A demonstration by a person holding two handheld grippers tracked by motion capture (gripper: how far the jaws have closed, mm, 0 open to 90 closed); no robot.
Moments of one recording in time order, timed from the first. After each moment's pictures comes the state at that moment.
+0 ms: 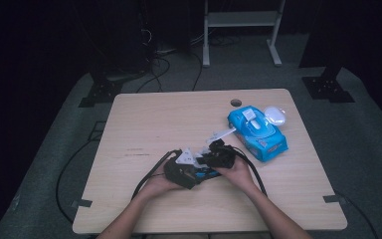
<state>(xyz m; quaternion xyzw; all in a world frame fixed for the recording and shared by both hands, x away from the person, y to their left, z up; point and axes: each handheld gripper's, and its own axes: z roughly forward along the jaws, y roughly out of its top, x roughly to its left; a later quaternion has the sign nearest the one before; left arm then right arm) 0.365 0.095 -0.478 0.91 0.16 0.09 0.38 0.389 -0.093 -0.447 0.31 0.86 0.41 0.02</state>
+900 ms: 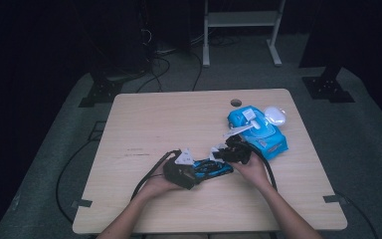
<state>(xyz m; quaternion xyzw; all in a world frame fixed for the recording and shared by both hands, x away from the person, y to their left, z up) 0.365 0.096 -0.478 0.91 0.16 0.09 0.38 0.403 -0.144 -0.449 0.37 0.84 0.40 0.04</state>
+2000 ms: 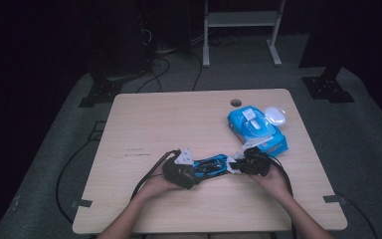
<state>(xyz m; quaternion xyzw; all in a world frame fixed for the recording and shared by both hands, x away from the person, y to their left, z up) 0.364 0.098 -0.477 0.91 0.16 0.10 0.38 0.363 -0.190 -0.453 0.36 0.85 0.38 0.06</state>
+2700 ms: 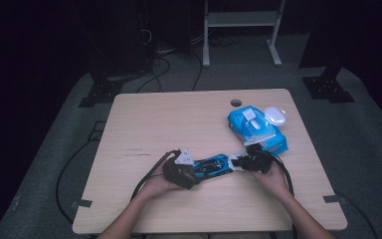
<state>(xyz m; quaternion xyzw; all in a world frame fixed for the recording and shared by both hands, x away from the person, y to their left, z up) 0.364 0.098 -0.477 0.91 0.17 0.09 0.37 0.373 -0.200 -0.460 0.40 0.83 0.38 0.05</state>
